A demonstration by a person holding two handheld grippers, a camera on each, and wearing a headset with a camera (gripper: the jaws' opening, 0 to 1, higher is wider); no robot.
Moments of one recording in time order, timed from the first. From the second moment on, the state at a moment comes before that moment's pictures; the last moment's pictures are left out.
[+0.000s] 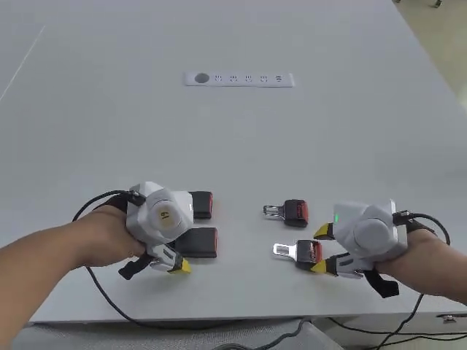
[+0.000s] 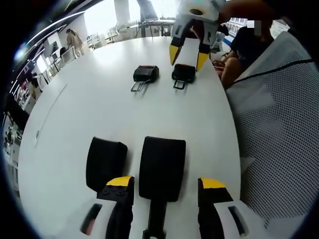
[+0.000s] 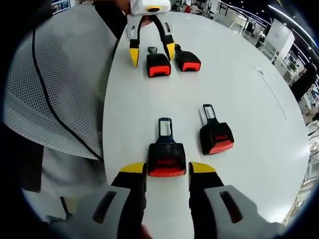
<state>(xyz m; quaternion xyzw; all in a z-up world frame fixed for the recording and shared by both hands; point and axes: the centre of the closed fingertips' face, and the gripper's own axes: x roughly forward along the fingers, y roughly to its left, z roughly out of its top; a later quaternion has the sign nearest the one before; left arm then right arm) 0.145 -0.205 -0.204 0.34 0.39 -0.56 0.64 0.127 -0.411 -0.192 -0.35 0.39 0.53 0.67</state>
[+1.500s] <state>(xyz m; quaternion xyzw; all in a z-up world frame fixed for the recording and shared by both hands) 0.137 -0.206 -0.208 0.36 0.39 -0.59 0.61 0.129 -0.414 -0.213 -0.39 0.41 0.58 0.59</state>
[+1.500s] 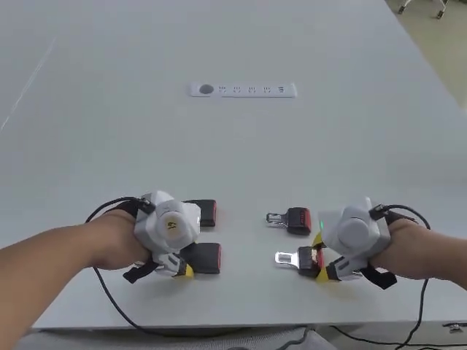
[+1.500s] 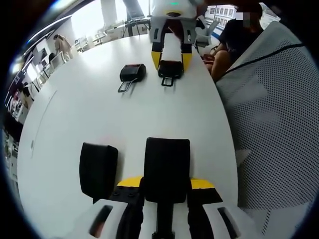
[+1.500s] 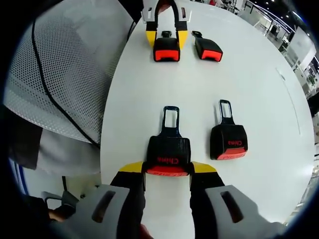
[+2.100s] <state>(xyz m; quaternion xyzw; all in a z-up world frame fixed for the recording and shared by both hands) 0.137 -0.204 -0.209 0.36 0.38 -0.59 0.61 0.129 -0.414 -0.213 -0.40 0.41 0.58 0.58</state>
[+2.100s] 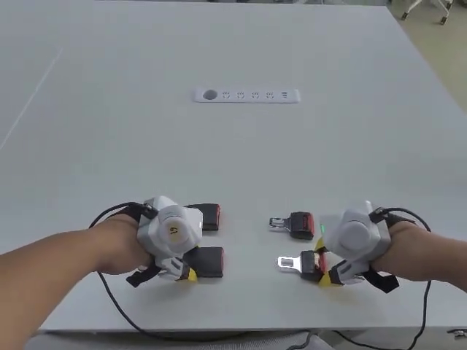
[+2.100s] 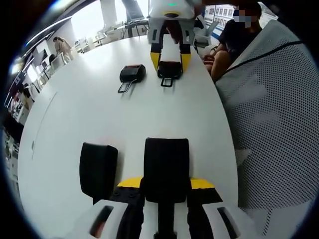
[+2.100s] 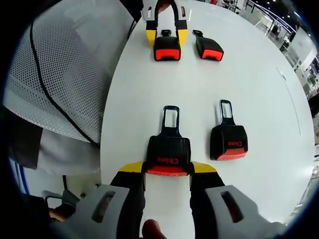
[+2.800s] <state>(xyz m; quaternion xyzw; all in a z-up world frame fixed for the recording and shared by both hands) 0.139 -0.203 -0.212 0.36 0.39 -0.58 0.62 0.129 -0.411 -0.213 -0.42 0.41 0.58 0.57</state>
